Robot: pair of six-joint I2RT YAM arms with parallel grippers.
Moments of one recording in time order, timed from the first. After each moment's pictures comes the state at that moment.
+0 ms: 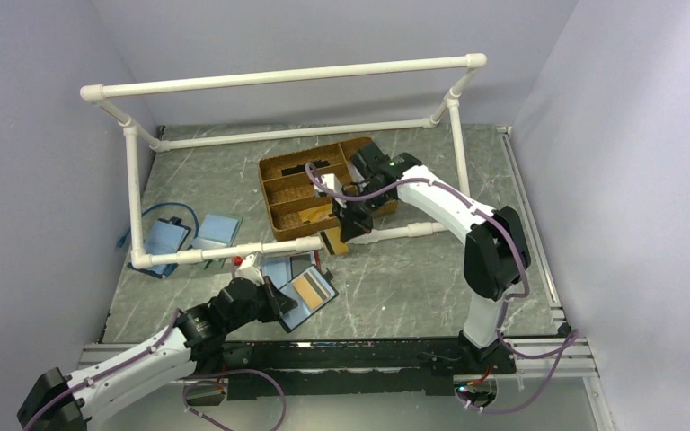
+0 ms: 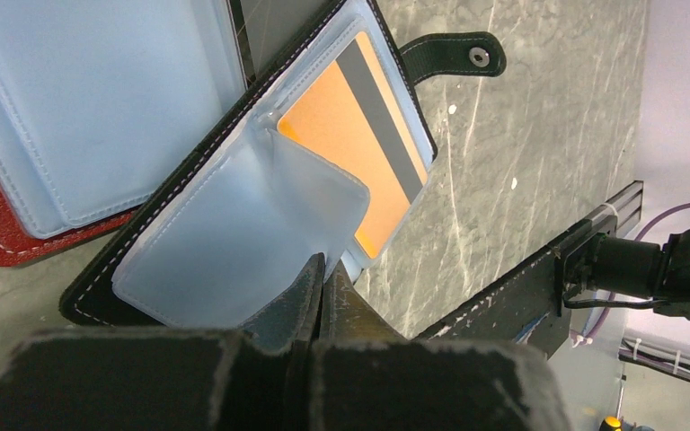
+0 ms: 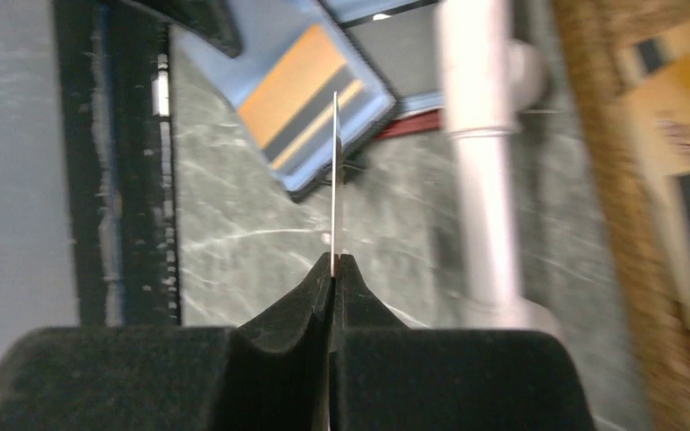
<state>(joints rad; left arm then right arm) -0.84 0.51 0.06 -0.12 -0.05 -1.00 0.62 1.83 1.55 -0.95 -0.75 -0.71</state>
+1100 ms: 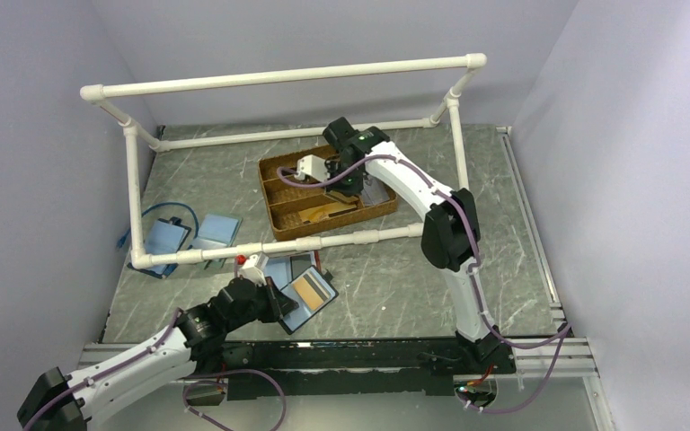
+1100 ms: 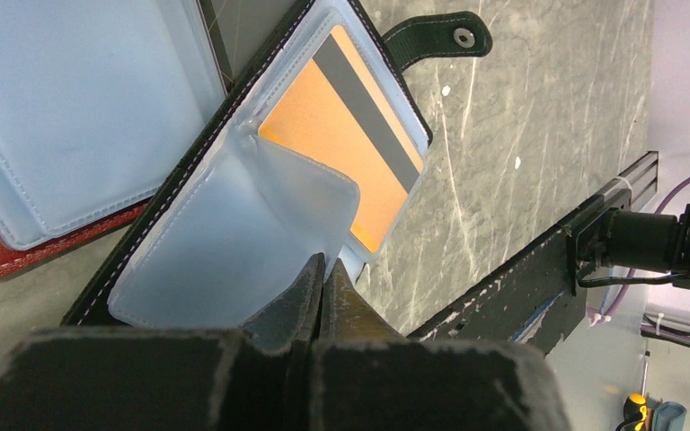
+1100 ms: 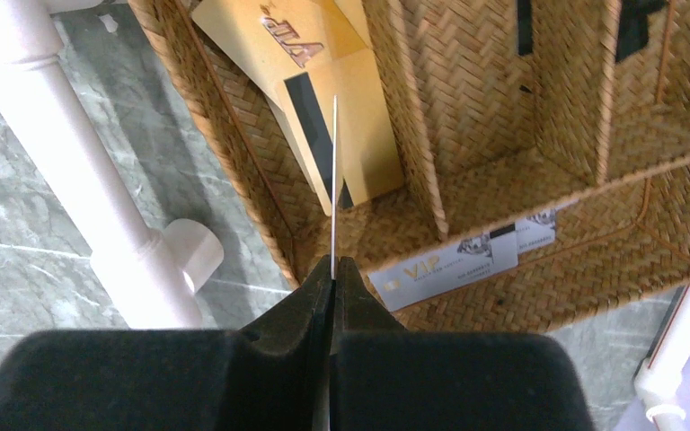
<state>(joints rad) -0.84 0.51 0.06 -0.11 -0.01 -0.94 0.64 2.20 2.11 -1.11 -0.17 -0.91</state>
